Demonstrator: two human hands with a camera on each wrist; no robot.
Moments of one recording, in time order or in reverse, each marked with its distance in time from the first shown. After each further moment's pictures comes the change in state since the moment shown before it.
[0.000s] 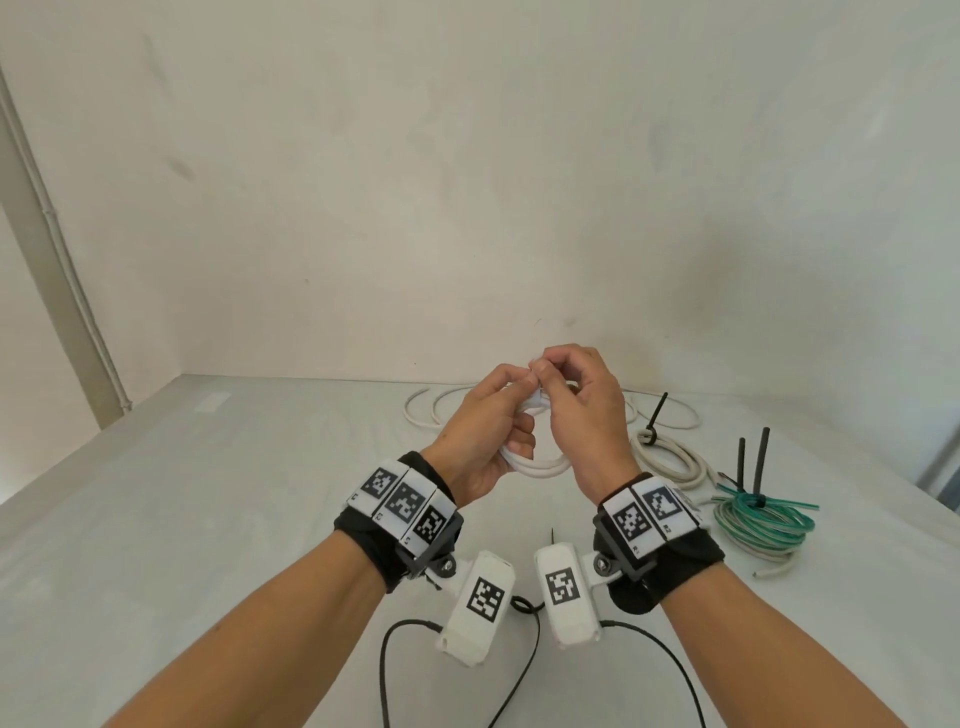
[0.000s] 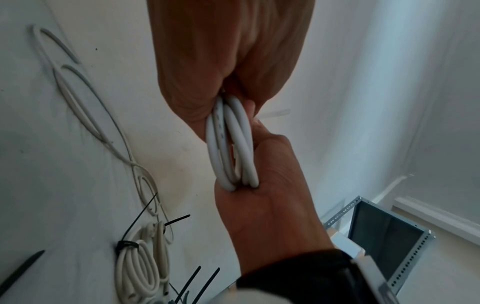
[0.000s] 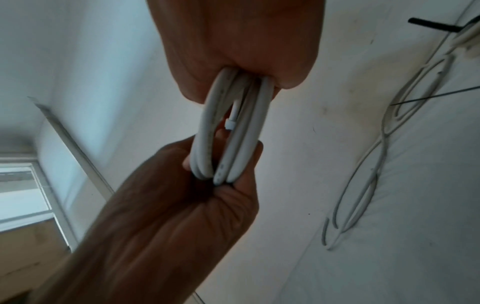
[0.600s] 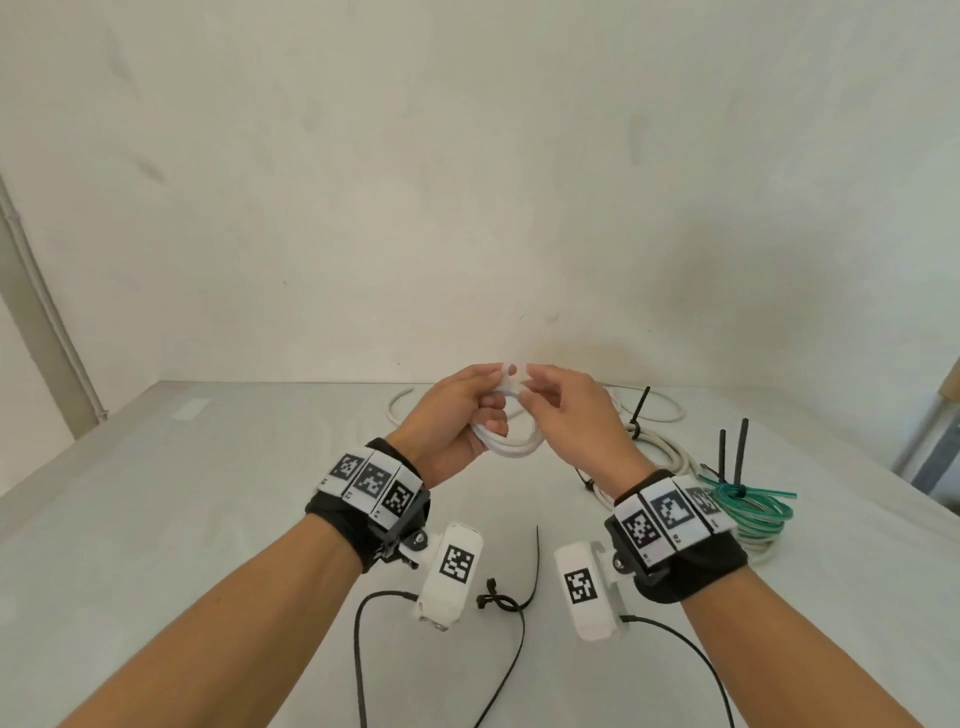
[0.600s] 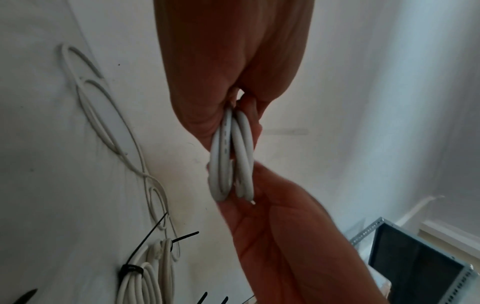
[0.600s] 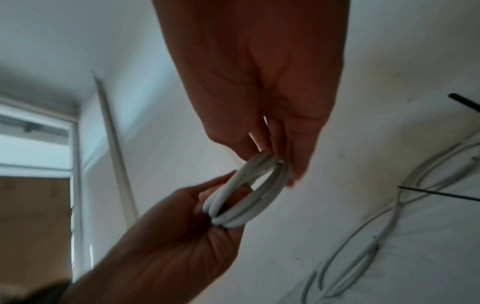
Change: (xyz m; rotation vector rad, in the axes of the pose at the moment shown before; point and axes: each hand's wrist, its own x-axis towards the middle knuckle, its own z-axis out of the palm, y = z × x) left_hand 0.022 0.007 -0.021 -0.148 -0.064 -0.042; right_hand 0.006 -0.002 -0.028 -0.408 -0.322 0.097
